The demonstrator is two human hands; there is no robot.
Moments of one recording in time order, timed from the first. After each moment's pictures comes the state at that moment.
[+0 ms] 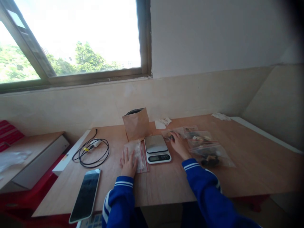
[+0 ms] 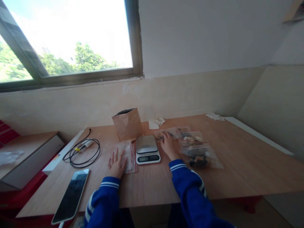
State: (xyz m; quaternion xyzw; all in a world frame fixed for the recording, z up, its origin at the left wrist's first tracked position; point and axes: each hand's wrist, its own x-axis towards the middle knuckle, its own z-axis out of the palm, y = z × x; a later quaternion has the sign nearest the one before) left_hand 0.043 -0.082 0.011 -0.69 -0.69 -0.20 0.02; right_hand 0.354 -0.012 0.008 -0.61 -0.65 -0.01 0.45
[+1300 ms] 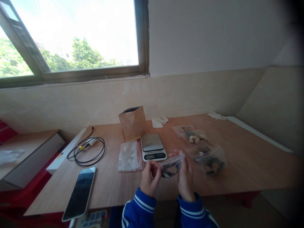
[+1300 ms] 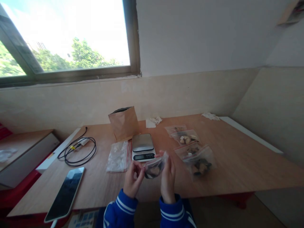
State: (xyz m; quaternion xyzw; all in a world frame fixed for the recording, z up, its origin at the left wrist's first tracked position) left_hand 0.144 -0.169 0.069 -0.68 -0.38 -0.50 -0.39; right_hand 0.277 -0.173 0.067 -0.49 -0.28 0.36 0.74
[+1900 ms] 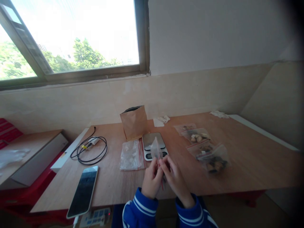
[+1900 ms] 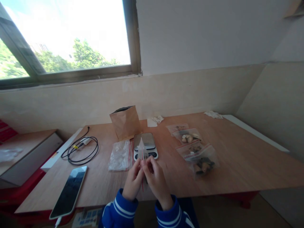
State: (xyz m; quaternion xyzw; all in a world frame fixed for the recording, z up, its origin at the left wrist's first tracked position) left_hand 0.143 -0.176 0.086 -0.64 -0.41 -0.46 -0.47; right_hand 0.251 -0.193 0.102 -0.48 -0.54 0.38 0.58
